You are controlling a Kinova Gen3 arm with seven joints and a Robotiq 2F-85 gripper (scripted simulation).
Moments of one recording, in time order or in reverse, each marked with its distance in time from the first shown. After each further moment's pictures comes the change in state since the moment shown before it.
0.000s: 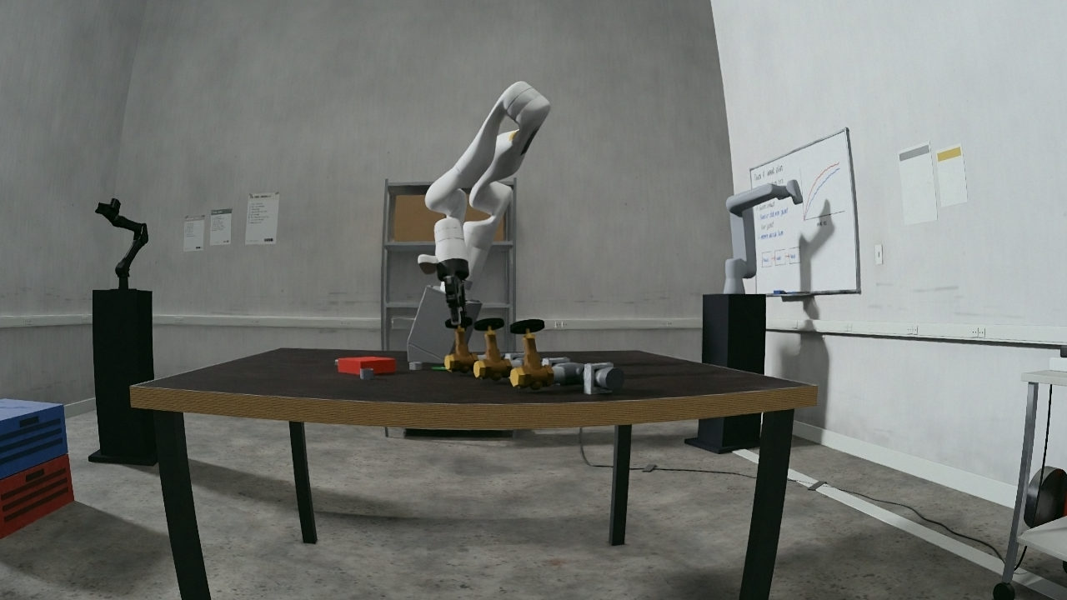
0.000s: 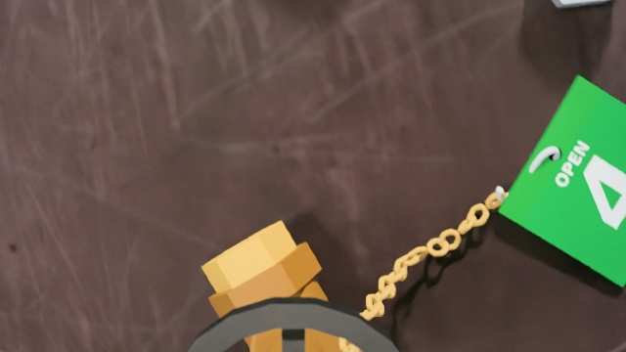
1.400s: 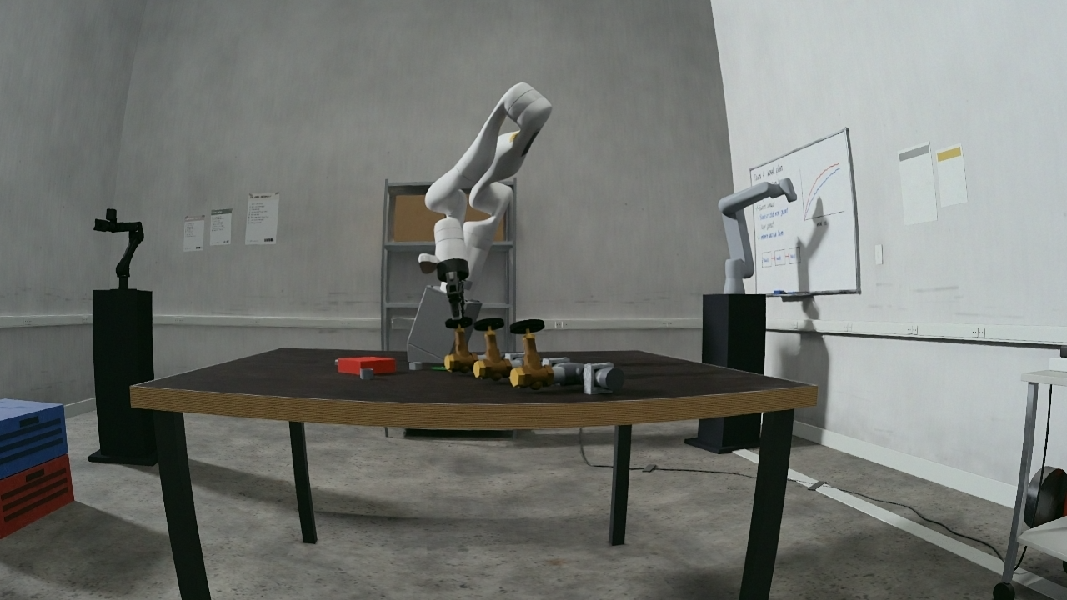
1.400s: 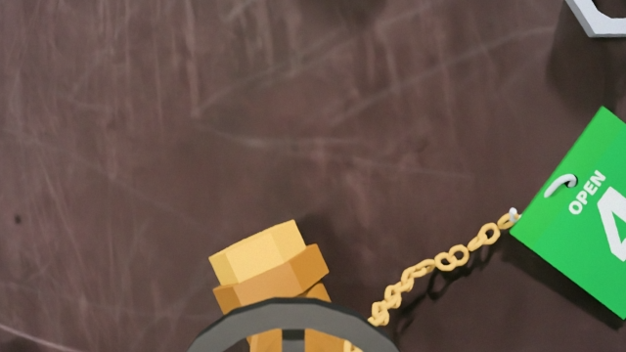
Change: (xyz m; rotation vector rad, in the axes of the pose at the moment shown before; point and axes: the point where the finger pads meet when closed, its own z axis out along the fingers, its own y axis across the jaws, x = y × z) arm 0.000 0.000 0.000 0.001 0.000 -0.098
